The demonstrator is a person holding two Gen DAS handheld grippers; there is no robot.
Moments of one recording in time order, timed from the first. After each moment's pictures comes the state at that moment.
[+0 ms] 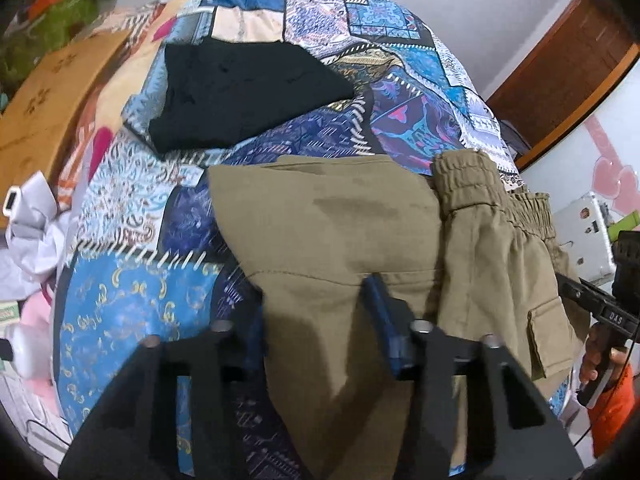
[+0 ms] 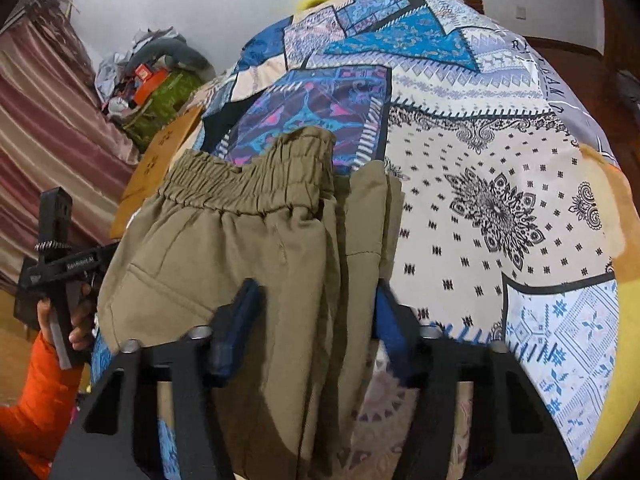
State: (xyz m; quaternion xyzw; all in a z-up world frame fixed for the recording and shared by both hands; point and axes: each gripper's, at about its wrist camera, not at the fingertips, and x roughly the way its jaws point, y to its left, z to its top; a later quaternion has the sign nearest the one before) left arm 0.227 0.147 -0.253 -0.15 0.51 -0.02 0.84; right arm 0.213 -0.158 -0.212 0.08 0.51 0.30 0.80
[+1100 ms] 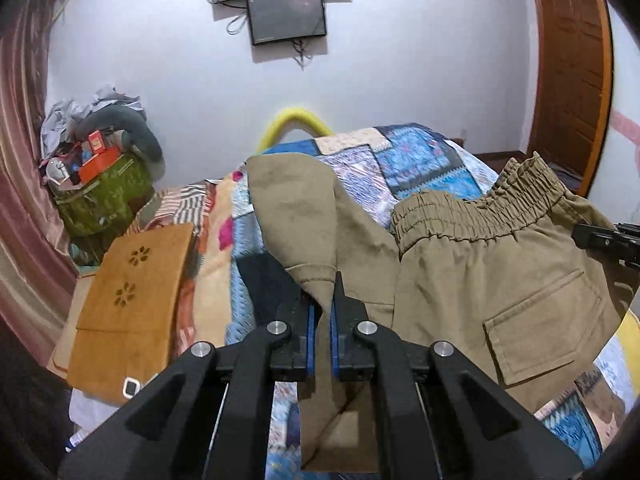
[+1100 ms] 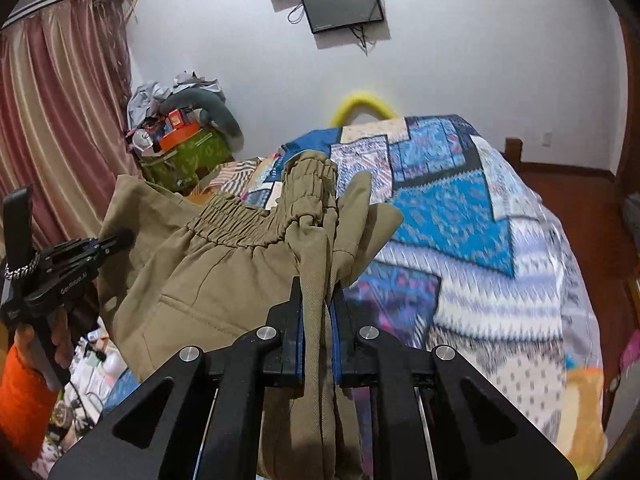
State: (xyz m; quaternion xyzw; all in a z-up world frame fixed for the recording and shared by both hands) left arm 0.295 0.168 -0.112 0.02 0.33 0.09 0.94; right arm 0.302 -0.069 -0.096 0.01 0.35 0.33 0.87
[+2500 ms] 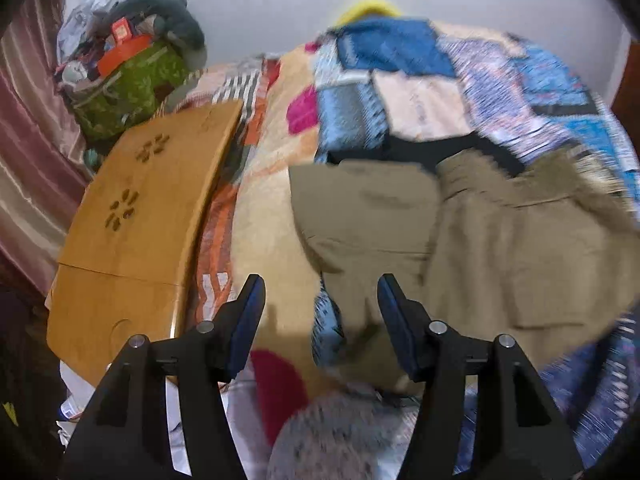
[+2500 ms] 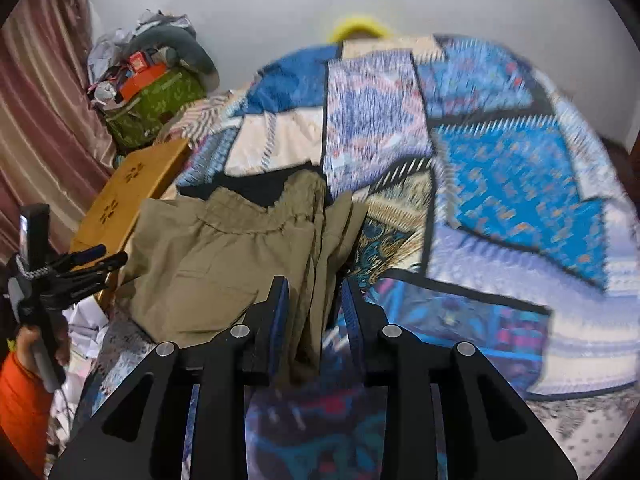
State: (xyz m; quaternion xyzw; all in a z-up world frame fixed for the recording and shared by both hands) left arm 0.386 0.334 -0.263 -0.03 0.46 0.17 0.87; right arm 0.405 0.044 -0.194 -0.03 0.45 0.31 0.84
